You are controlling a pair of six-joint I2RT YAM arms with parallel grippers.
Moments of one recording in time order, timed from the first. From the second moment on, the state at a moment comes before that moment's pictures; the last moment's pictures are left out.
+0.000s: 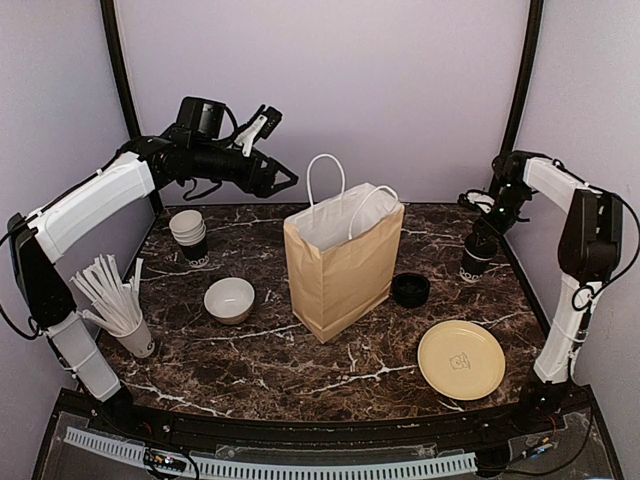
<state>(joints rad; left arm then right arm) -0.56 1.67 1.73 -0.54 0.37 0.12 -0.03 1.95 1.77 -1.19 -0.14 -0.71</state>
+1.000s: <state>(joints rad) -0.56 1.53 1.72 -0.74 0.08 0.10 0.84 1.46 1.46 -1.26 -0.29 -0.86</state>
